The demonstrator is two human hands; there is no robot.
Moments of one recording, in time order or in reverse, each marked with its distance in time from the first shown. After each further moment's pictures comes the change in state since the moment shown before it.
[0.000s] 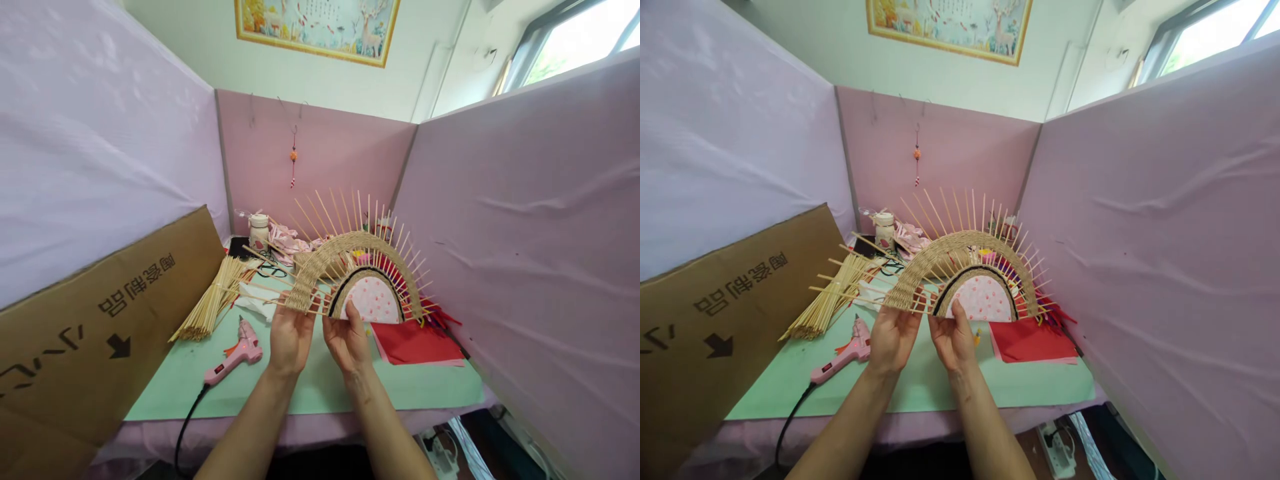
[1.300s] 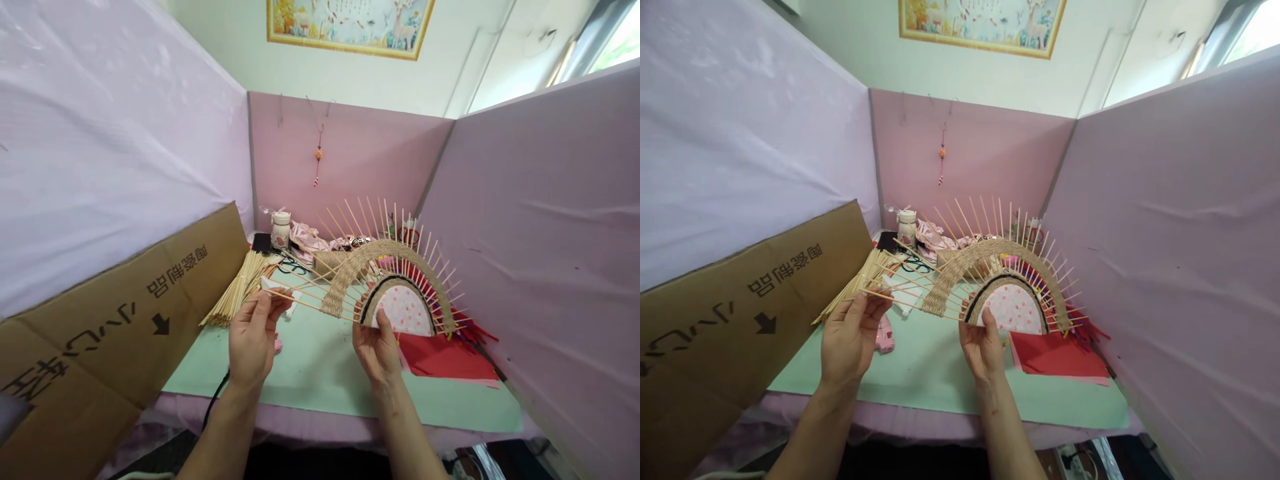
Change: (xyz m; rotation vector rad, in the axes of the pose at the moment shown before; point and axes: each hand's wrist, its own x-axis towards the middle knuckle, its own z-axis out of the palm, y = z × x) left_hand -0.018 0.080 -0.014 0.438 0.085 0.326; right_hand -0.006 -0.013 -0.016 -0.012 0.017 -0.061
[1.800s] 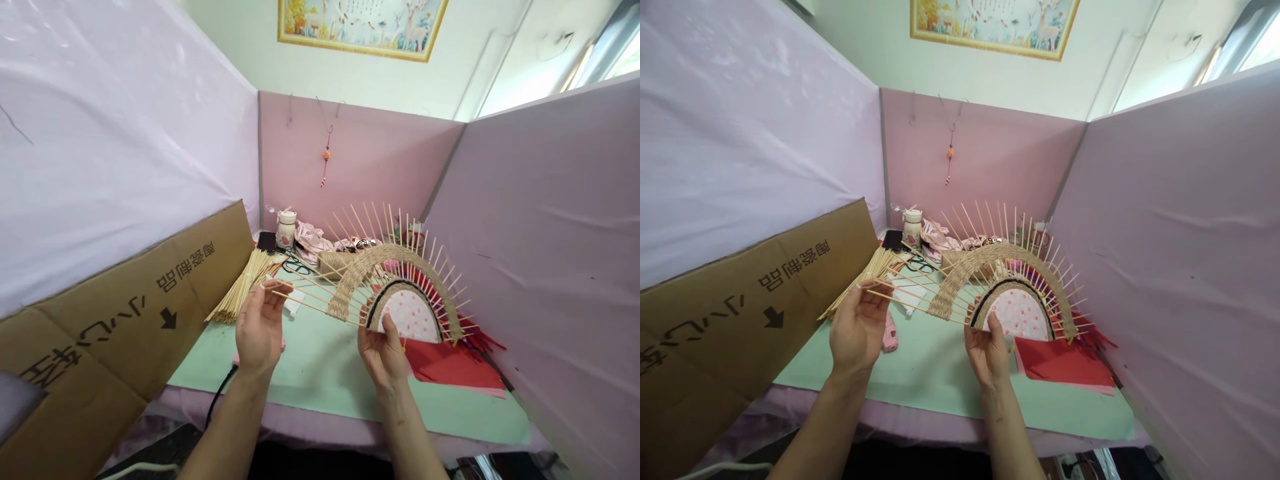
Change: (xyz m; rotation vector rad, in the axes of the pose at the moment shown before) left_hand 0.009 -0.005 0.000 -0.123 0.039 0.035; right_hand -0.003 -0.002 -0.004 -0.009 0.078 0.018
